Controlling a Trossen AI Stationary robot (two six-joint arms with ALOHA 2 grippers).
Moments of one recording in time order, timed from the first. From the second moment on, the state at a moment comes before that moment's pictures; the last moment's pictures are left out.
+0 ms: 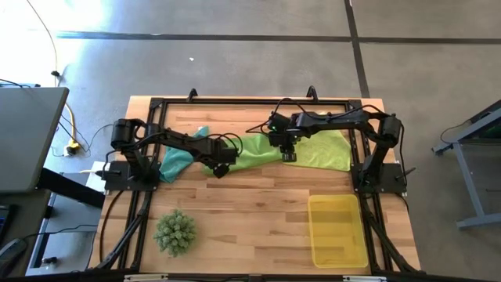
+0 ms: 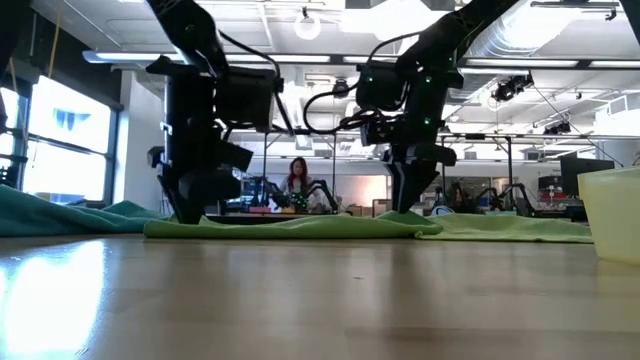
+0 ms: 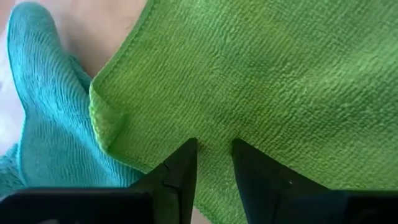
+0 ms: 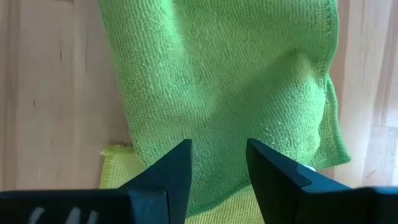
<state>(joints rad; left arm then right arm) 0.22 1.78 0.96 -0.80 -0.36 -0.66 -0.35 1.79 1.16 -0.65 0.01 -0.44</state>
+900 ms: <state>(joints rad) -0.02 1.79 1.14 -0.86 -0.01 -0.74 -0.32 1.79 1.16 -0.55 -0.26 -0.33</state>
